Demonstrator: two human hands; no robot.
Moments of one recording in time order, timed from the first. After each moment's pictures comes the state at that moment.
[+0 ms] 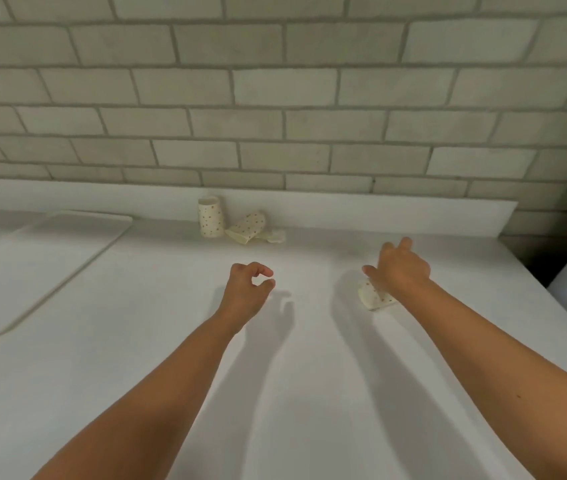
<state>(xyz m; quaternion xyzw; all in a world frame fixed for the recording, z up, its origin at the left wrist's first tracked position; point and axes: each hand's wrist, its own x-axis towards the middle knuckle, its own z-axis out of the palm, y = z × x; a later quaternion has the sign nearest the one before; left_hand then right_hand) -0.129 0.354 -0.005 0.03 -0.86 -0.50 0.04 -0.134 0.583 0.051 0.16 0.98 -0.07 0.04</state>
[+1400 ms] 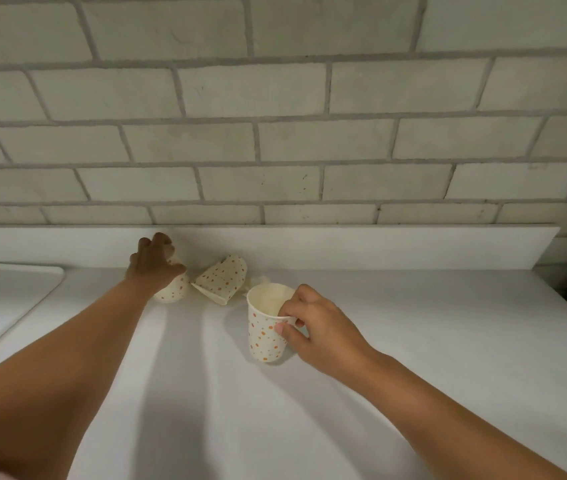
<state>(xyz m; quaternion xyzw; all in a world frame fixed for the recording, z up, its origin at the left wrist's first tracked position) -0.372 0.250 0.000 0.11 -0.96 -0.25 0.08 -0.215 0.517 0.018 -0.17 0.94 -0.29 -0.04</state>
